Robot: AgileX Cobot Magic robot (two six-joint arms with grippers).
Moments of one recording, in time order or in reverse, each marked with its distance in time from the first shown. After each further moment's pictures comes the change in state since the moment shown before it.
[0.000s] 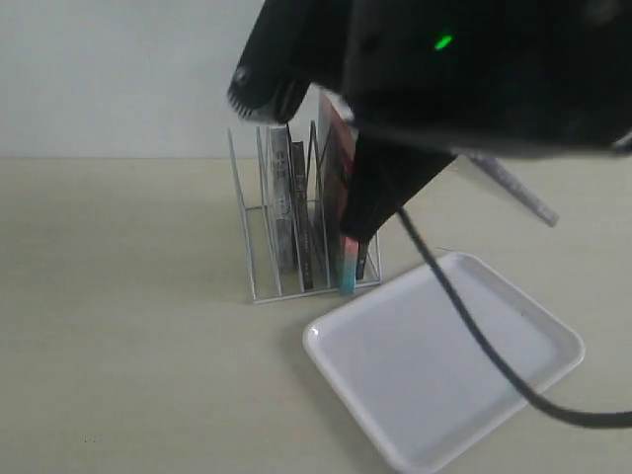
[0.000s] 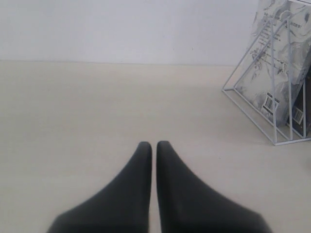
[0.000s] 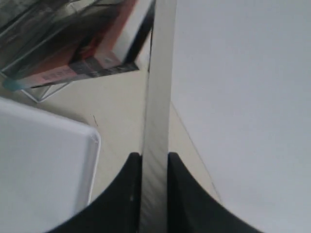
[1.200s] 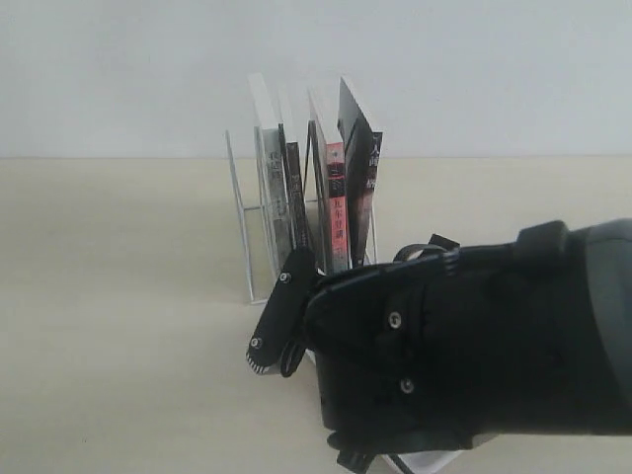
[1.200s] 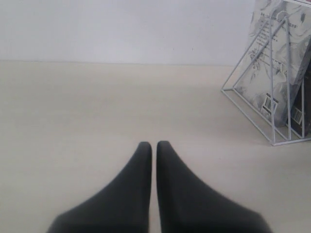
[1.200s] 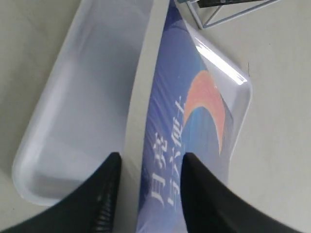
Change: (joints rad) left arm 0.000 0.000 0.000 0.000 0.000 0.000; right arm 0.020 0.173 0.328 0.188 -0.245 0.200
